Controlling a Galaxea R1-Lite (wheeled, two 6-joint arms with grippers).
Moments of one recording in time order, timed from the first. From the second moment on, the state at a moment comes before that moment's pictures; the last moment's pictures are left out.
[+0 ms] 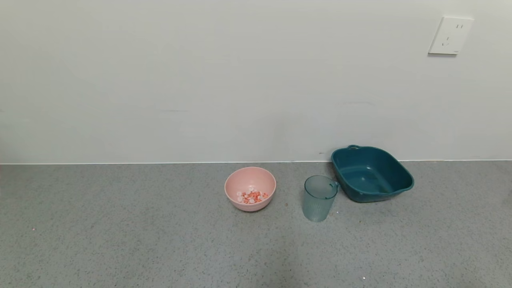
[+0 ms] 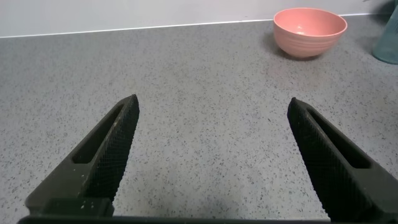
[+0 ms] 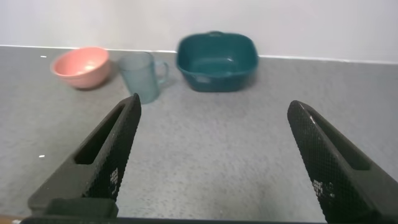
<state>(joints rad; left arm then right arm) 0.00 0.00 0.00 0.01 -0.01 0.04 0.12 0.28 -0.35 0.05 0.03 0.06</state>
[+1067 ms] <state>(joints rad) 0.00 0.00 0.00 0.01 -0.01 0.04 -0.01 0.25 -0.29 0.04 0.23 0.05</state>
